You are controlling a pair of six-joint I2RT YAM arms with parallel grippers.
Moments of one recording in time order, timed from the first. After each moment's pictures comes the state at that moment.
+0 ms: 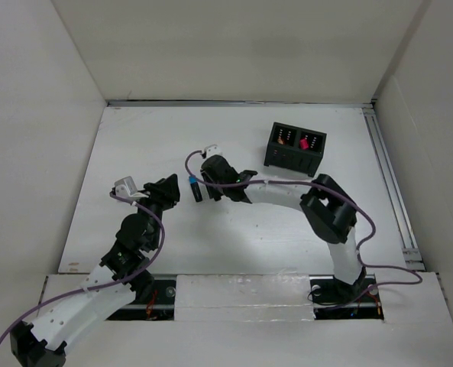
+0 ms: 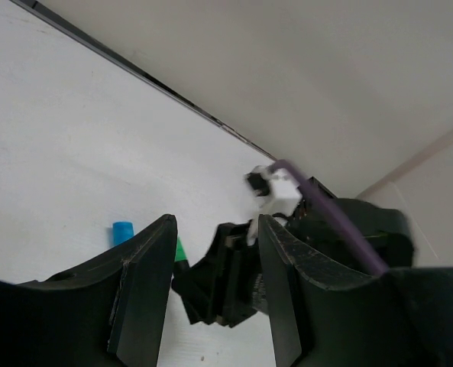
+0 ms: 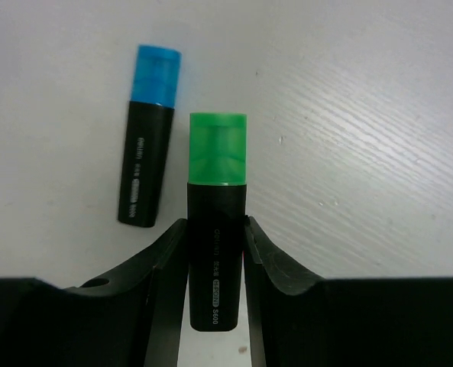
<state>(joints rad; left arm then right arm) -0.71 0.43 0.31 0.23 -0.67 -0.62 0.93 2.08 1.48 -0.18 0.29 0.35</state>
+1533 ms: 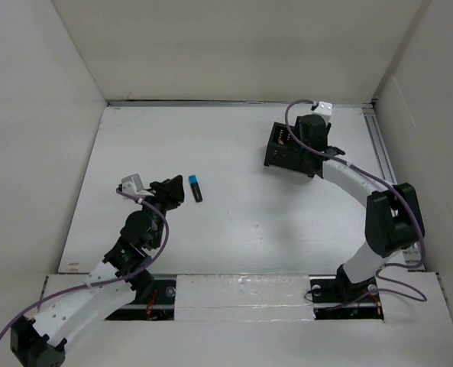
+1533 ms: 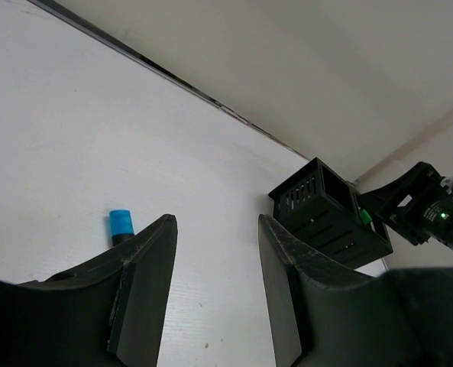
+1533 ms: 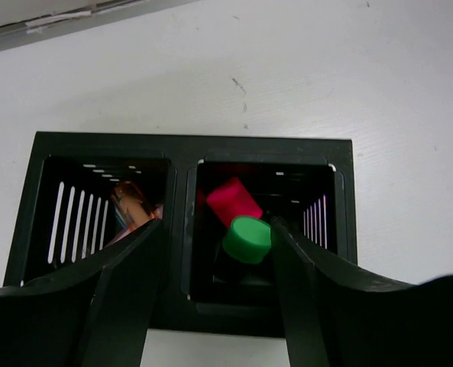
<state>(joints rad) -0.71 0.48 0.31 0.24 -0.63 -0.62 0.32 1.65 1.16 0.01 0.50 0.32</state>
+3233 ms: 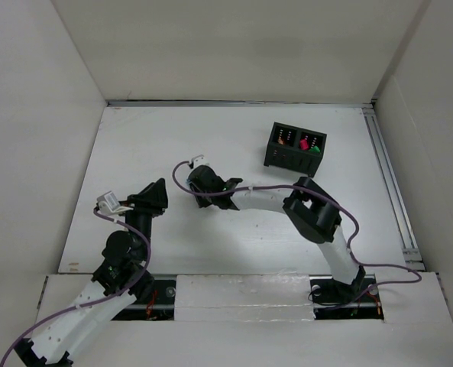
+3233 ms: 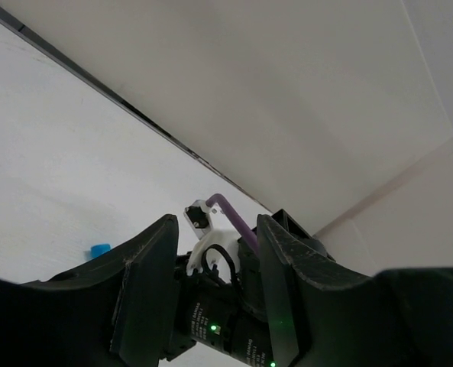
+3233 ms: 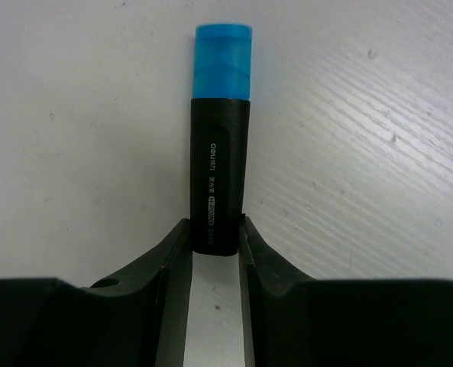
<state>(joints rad) -0.71 0.17 0.24 0.19 -0.71 -0.64 1.00 2.18 1.55 -0.16 0.26 0.40</state>
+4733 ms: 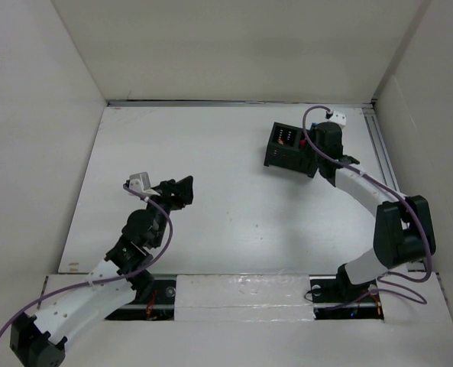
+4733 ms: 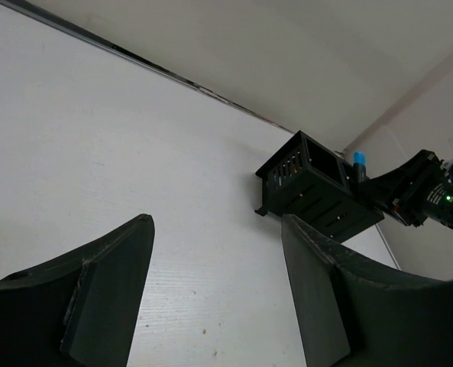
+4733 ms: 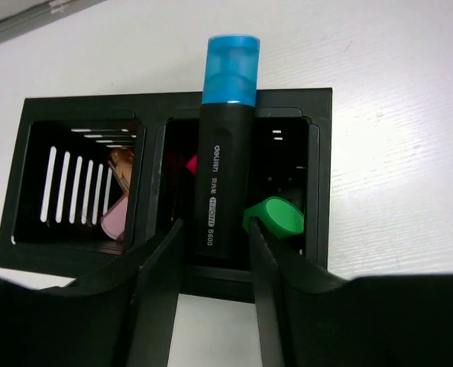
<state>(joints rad) -0.71 0.51 0.31 0.27 -0.51 -0.56 0.23 1.53 1.00 0.03 0.30 0.42</state>
